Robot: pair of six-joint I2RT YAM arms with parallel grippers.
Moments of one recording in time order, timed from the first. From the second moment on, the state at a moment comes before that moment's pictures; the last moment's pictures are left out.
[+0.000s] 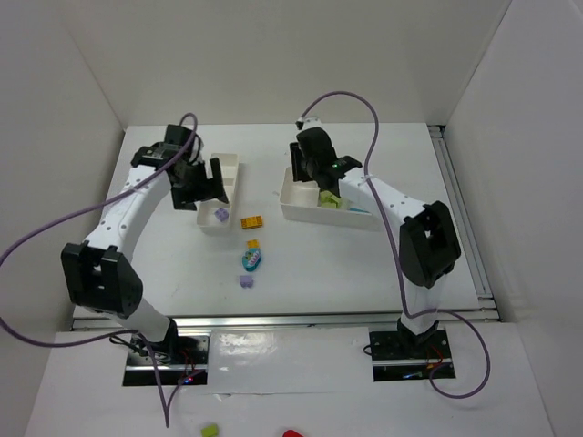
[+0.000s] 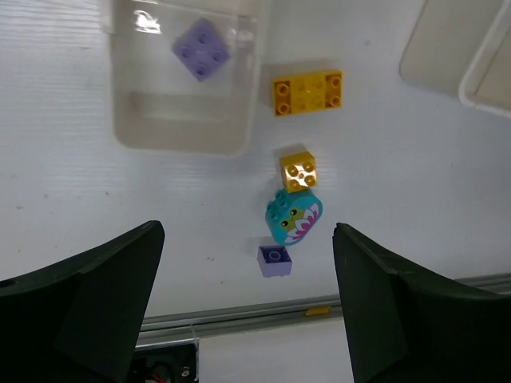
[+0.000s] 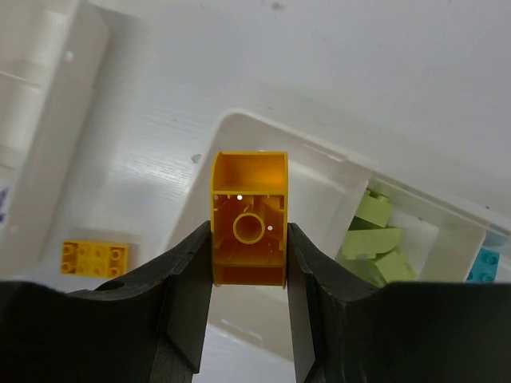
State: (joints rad) left arm -0.13 1.54 1.49 -1.03 0.09 -0.41; right arm 0.60 1.83 1.53 -0.29 0.22 0.26
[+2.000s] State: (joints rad) left arm -0.48 2.09 1.57 -0.76 -0.11 -0.27; right arm 0.39 1.39 1.32 -0.49 0.27 0.34
